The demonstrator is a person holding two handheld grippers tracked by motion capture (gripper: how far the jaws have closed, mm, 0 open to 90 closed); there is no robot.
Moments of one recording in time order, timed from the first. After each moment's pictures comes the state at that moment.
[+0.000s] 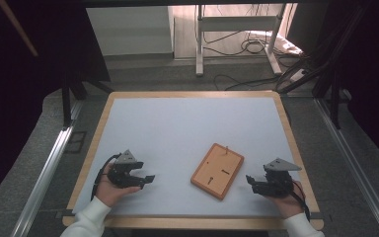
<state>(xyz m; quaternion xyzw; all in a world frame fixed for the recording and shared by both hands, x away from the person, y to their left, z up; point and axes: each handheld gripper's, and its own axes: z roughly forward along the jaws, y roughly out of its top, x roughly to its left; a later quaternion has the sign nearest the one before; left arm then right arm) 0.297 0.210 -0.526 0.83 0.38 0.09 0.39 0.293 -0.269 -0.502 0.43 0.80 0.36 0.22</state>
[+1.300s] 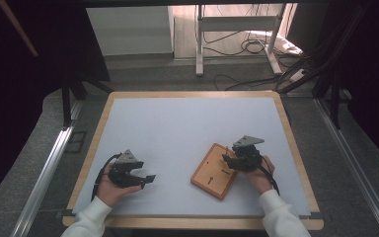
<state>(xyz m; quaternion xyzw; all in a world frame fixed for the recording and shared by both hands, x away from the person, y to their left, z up) 0.298 0.208 -0.527 0.83 0.39 0.09 0.39 0.368 -0.195 -0.504 0.37 0.84 0.36 0.20</state>
